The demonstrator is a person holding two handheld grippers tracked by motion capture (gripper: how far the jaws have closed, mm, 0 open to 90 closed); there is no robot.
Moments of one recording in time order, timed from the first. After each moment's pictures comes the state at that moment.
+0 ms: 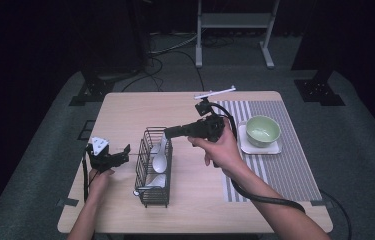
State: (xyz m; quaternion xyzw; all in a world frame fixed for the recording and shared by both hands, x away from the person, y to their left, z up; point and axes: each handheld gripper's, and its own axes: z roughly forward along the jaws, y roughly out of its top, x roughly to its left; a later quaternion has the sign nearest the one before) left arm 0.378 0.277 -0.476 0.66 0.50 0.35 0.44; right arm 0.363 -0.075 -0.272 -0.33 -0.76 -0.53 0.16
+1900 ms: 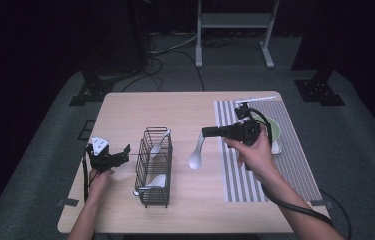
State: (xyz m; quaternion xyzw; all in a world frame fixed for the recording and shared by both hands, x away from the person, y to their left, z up) left arm 0.378 0.277 -0.476 0.66 0.50 0.35 0.43; right arm 0.364 -0.160 -0.297 -0.40 -0.74 -0.53 0.11
